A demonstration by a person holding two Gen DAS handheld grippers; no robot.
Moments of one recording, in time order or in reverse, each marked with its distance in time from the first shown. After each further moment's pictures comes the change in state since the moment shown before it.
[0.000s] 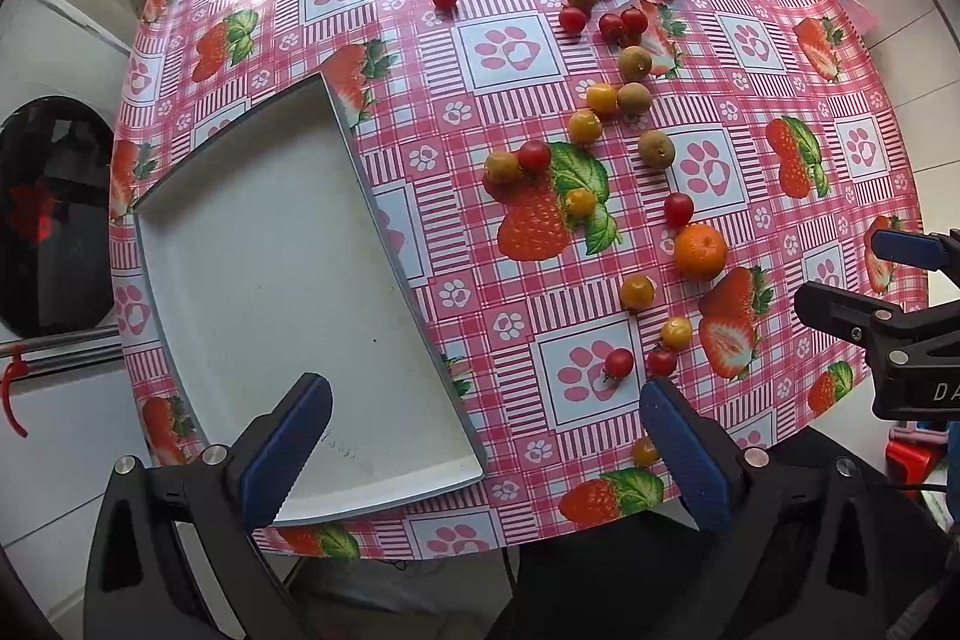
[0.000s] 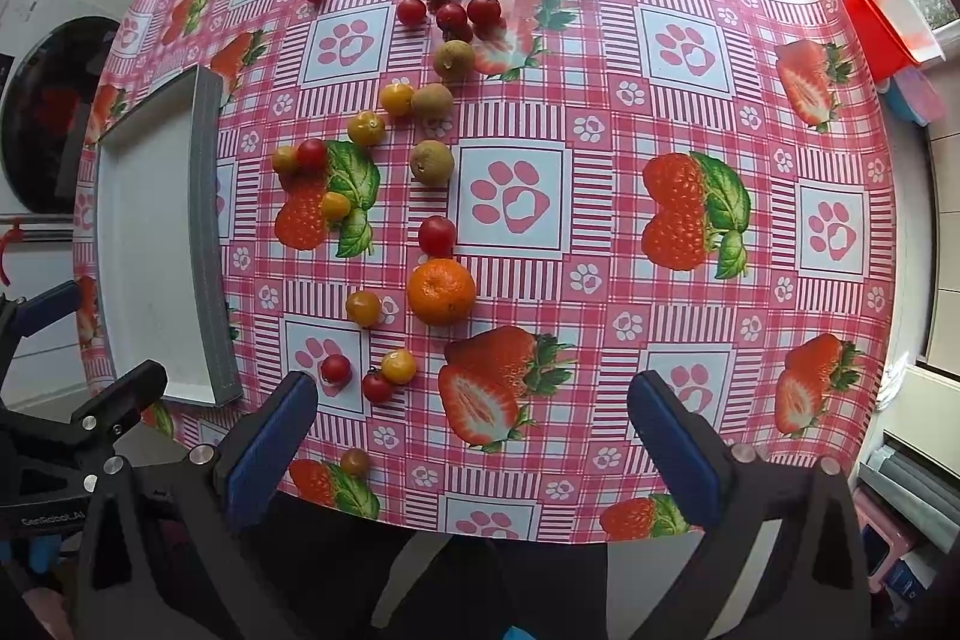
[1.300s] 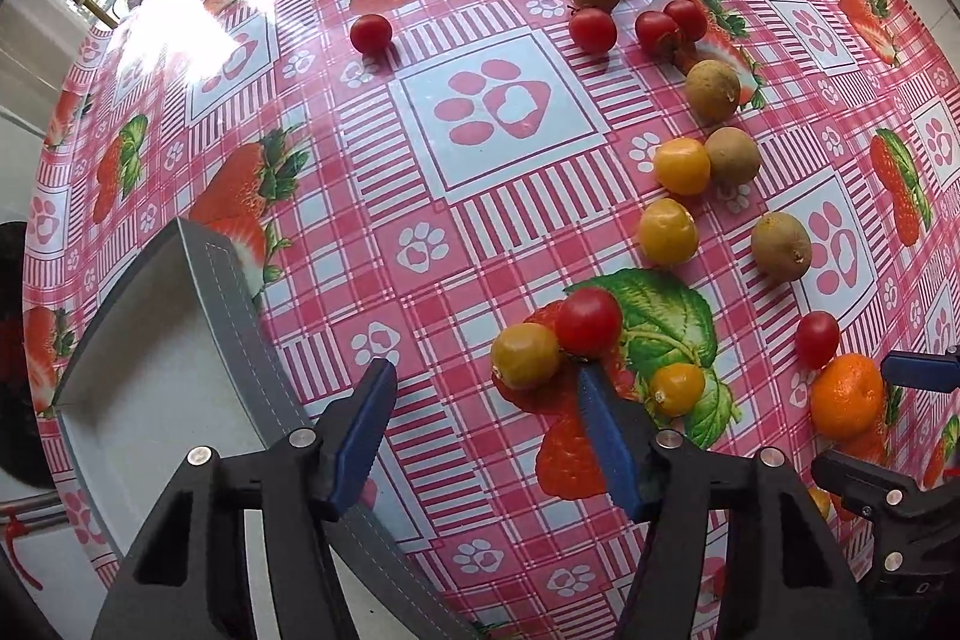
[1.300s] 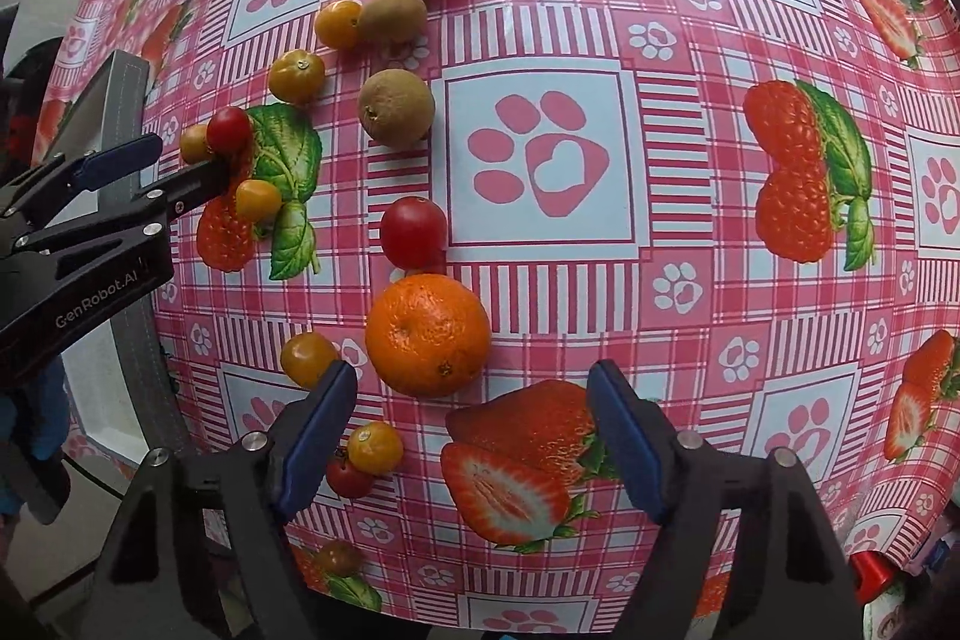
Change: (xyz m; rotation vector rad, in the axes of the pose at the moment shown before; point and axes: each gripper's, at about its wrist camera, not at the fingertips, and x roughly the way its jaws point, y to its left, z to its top) left arm 0.114 -0.010 0.066 0.171 -0.145 0.059; right arm 0.098 0.008 0.002 0.071 -0.002 0.022
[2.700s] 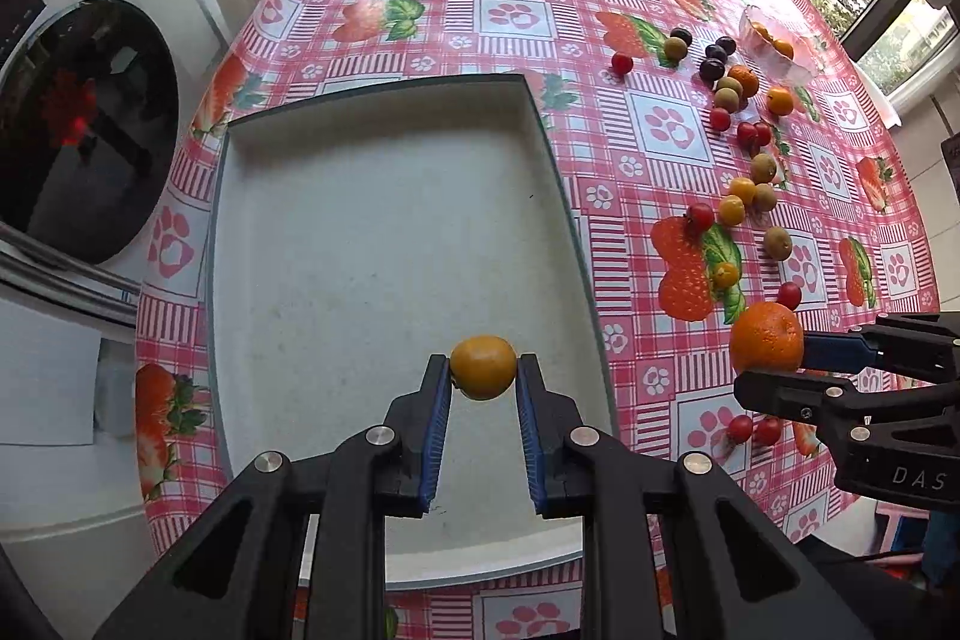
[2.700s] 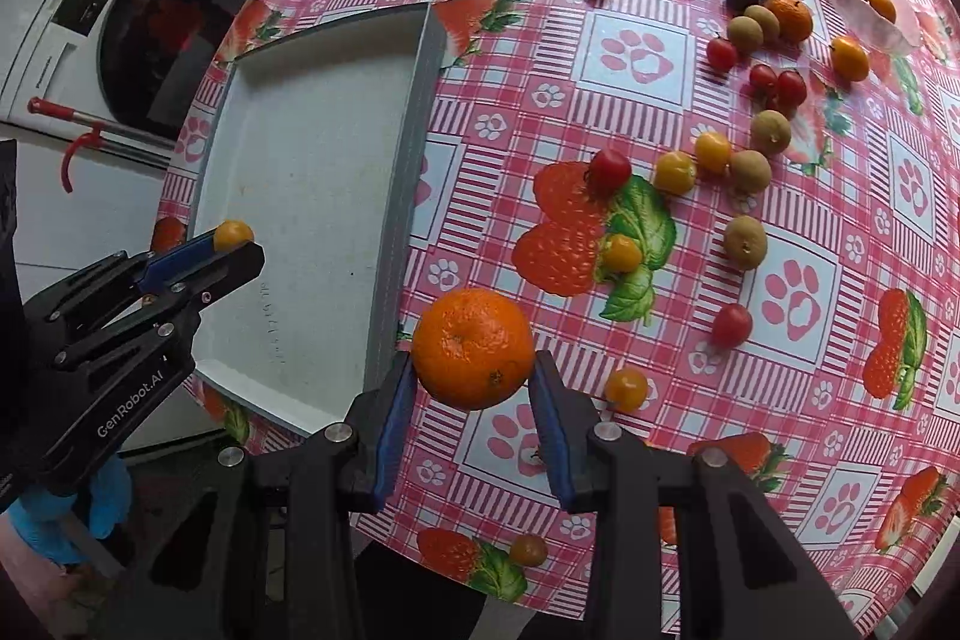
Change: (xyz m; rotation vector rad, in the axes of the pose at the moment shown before) left arm -0.104 0.110 -0.135 -0.414 -0.083 0.010; right arm -0.051 0.128 -0.005 -0.366 -0.073 0.142
